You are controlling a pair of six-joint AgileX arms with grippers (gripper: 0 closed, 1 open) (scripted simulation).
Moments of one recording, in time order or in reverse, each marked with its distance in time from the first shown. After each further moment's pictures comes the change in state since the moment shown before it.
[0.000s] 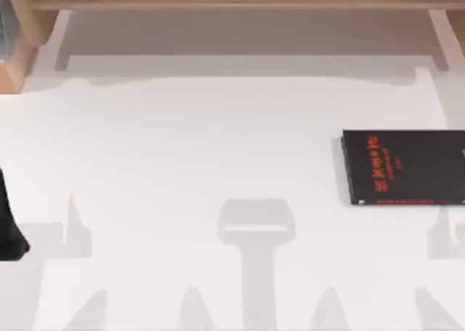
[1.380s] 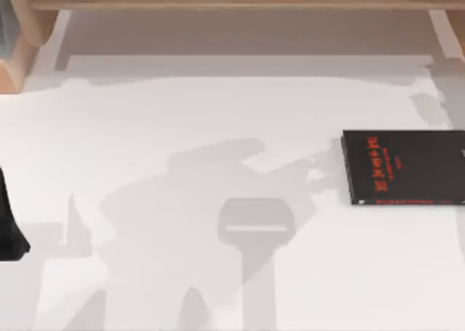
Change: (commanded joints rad) left arm 0.000 0.000 0.000 0.000 0.000 0.000; right arm -0.138 1.601 1.572 -0.898 -0.101 -0.415
